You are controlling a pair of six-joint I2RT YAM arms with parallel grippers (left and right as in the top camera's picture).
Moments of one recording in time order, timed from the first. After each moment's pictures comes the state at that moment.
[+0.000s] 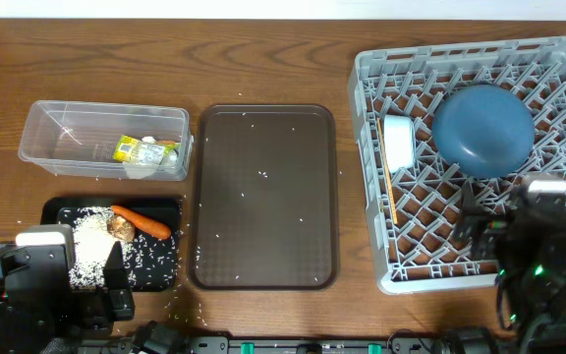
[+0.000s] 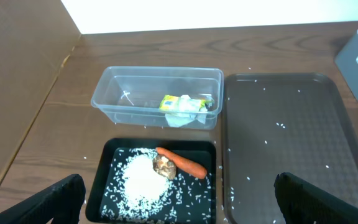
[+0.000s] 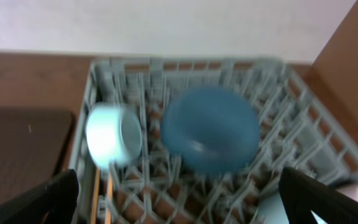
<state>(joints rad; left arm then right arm) -0.41 0.67 1.56 -1.52 -0.45 -0.20 0.10 0.45 0.78 -0.71 0.17 0.01</state>
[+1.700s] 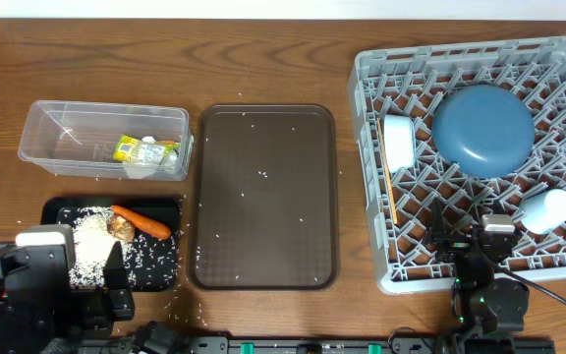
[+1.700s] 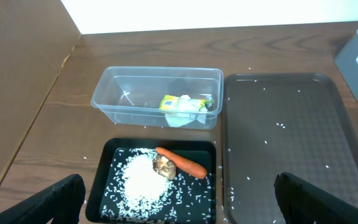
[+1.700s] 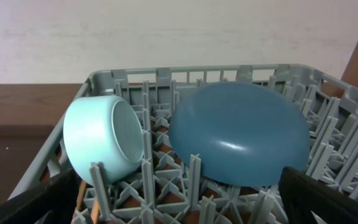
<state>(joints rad) -0.41 0.67 1.56 -1.52 -0.45 -0.20 0.00 0.01 0.01 -0.07 0.03 0.02</state>
